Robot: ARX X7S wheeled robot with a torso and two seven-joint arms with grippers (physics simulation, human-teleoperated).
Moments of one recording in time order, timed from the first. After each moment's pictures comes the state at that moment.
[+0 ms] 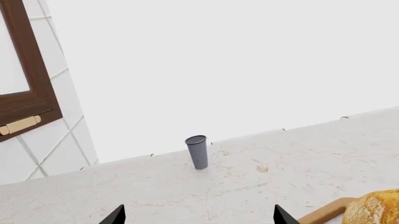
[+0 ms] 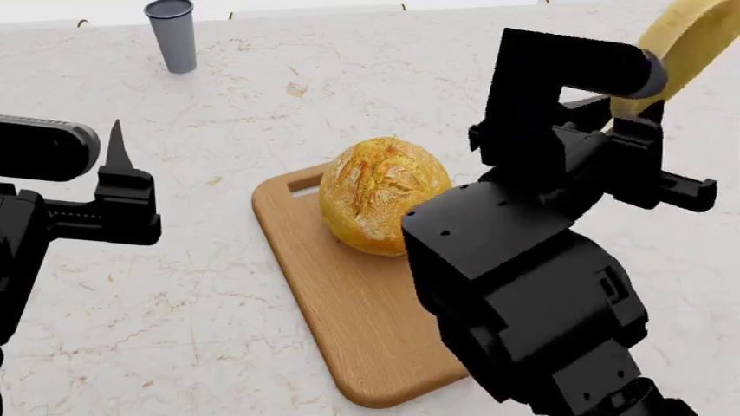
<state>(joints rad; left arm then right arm) -0.78 -0.18 0.19 0.69 -0.24 -1.35 -0.36 1.15 0.26 -0.62 0.22 0.70 0.80 1.33</state>
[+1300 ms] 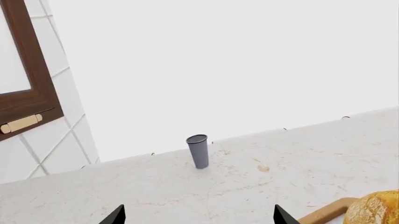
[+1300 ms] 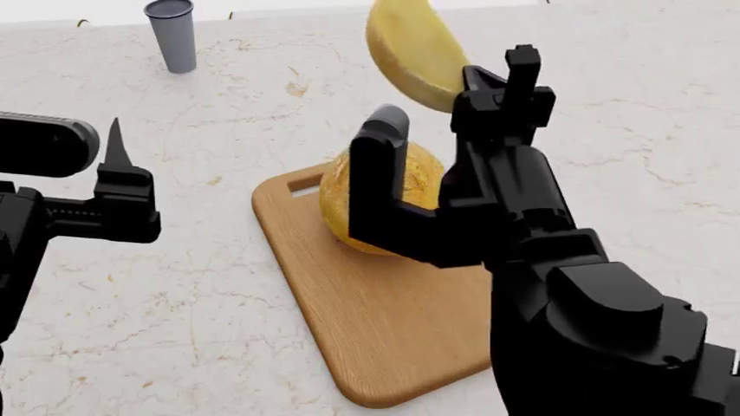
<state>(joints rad) -0.79 -0.19 0.19 0.69 -0.27 -1.35 -0.38 1.67 0.63 -1.84 -0.14 0.36 0.86 0.53</state>
